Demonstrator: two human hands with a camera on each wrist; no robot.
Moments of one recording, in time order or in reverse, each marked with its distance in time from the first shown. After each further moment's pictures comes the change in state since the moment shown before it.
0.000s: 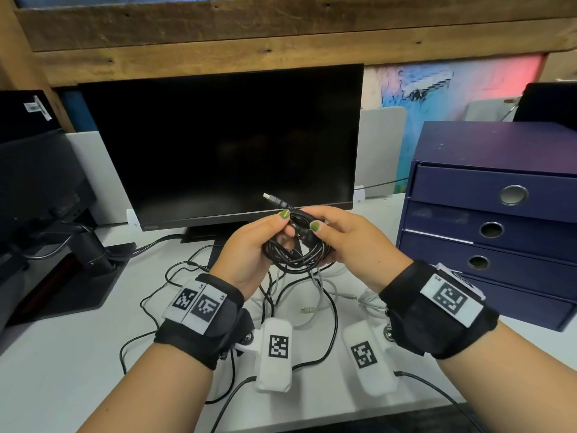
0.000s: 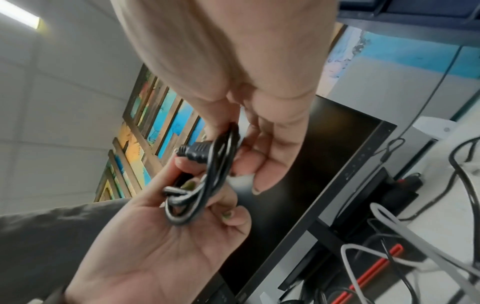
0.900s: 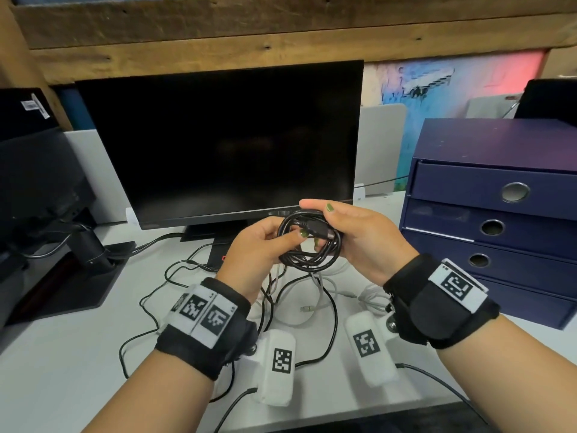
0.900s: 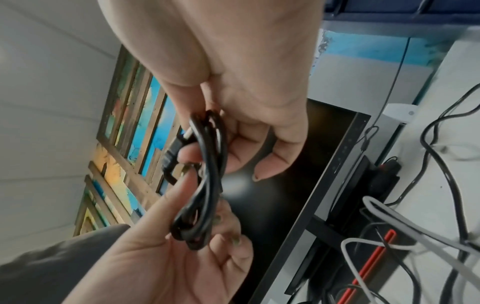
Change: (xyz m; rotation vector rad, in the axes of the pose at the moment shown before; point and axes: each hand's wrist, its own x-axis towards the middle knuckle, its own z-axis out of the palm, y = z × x) left_hand -0.003 -0.007 0.008 0.212 0.073 -0.024; right_hand 0.001 0.005 -0.013 0.349 -0.040 0.056
